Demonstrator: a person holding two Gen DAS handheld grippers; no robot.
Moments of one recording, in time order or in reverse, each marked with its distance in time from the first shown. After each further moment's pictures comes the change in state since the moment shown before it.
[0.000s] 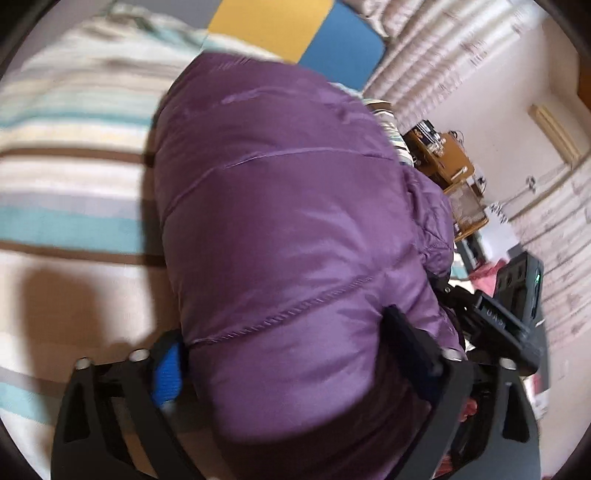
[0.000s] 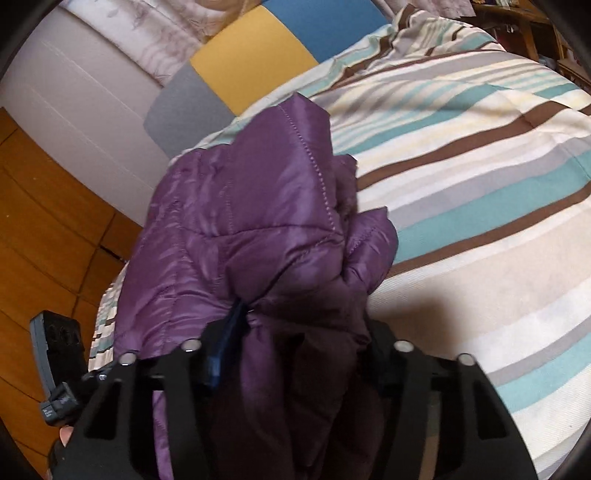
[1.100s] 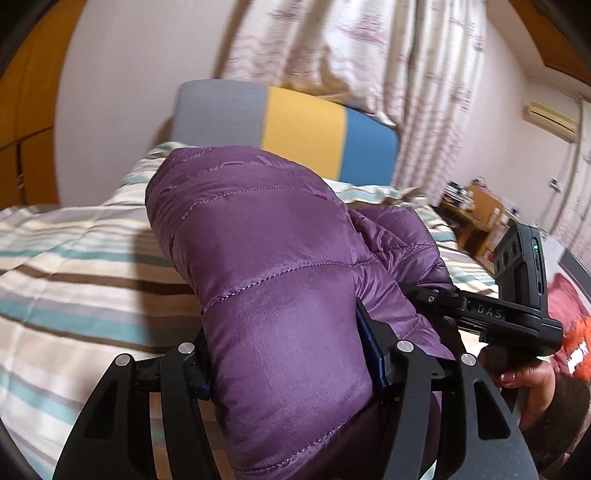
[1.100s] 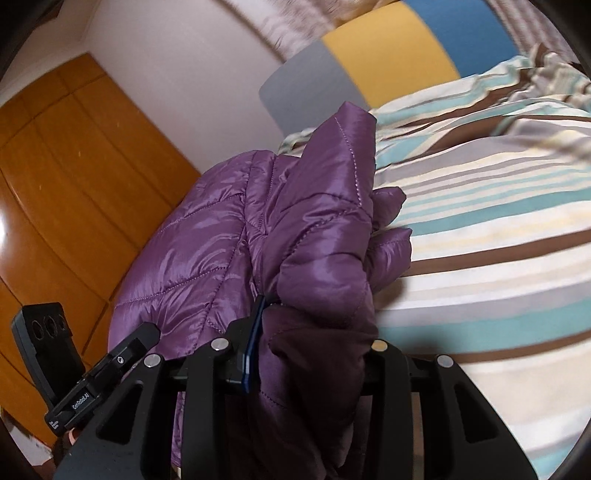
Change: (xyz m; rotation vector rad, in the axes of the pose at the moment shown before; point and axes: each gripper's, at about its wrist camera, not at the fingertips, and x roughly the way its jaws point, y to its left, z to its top) left arm -0.145 0.077 -0.013 0.150 -0.417 0.264; right arm 0.087 0.194 -0.020 -0.248 0.015 0.276
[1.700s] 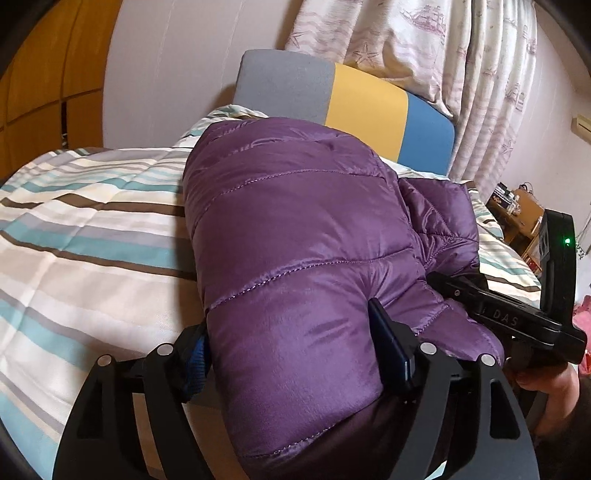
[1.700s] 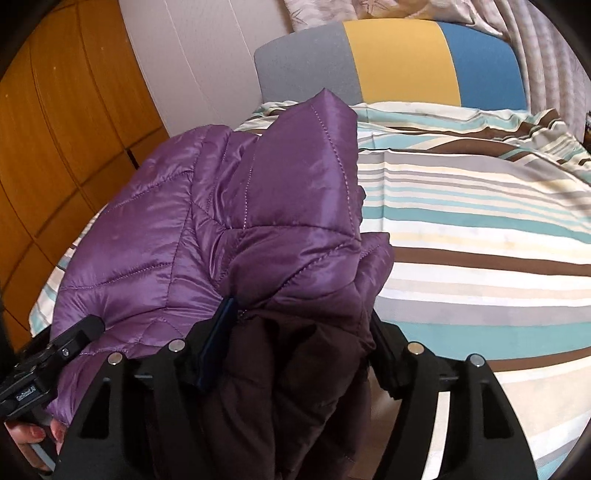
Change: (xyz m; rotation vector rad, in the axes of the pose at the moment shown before) left arm 0.004 0.063 -0.043 -0.108 0.073 0.152; right arm 0.076 0.024 -0.017 -0.224 0.051 -0.309
